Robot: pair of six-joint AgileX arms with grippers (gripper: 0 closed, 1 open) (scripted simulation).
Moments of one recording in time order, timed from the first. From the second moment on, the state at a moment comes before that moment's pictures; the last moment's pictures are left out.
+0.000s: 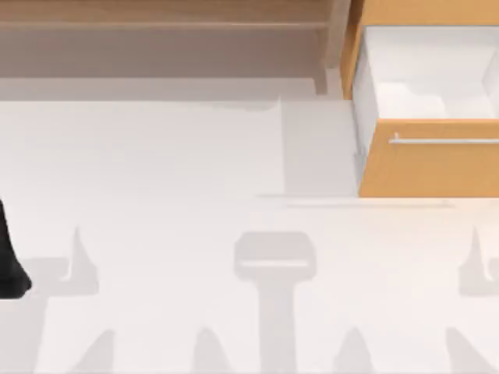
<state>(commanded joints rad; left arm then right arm) 0.00 0.00 0.00 0.00 0.00 0.00 0.00 0.00 0.00 0.00 0.00 0.00</state>
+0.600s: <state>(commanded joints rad) 0.00 0.00 0.00 0.00 0.00 0.00 -0.20 0.38 0.14 0.27 -0.18 0.01</state>
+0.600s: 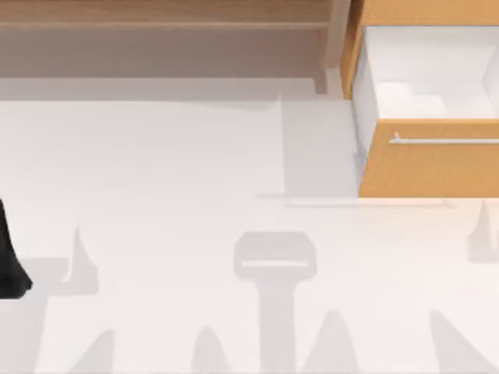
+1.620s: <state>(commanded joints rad) 0.00 0.00 0.00 0.00 0.00 0.00 -0.53 1.10 0.38 0.72 -0.53 0.02</state>
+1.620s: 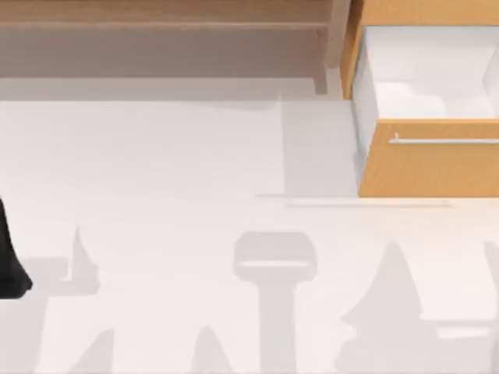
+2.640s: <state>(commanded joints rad) 0.00 0.00 0.00 0.00 0.00 0.00 0.04 1.62 0.20 1.33 0.01 -0.89</state>
